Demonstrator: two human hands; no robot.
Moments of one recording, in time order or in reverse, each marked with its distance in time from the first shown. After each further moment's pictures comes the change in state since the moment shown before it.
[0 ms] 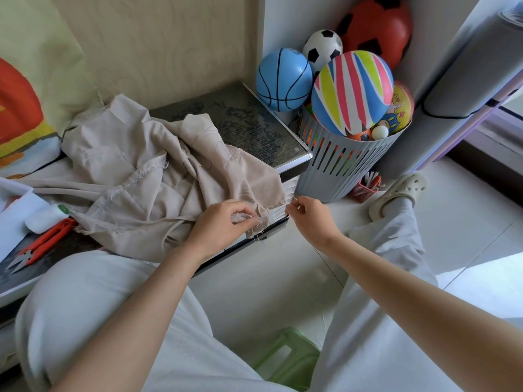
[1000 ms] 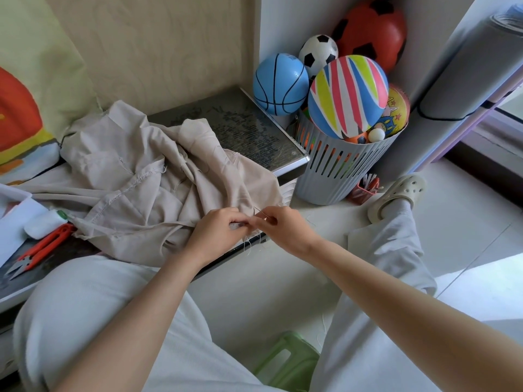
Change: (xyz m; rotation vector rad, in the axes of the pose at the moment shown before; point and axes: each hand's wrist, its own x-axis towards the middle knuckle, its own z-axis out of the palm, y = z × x) left_hand -0.003 0.003 0.003 -0.005 -0.012 -0.067; right_hand -0.014 -0.027 0.013 0.046 -0.185 -0.202
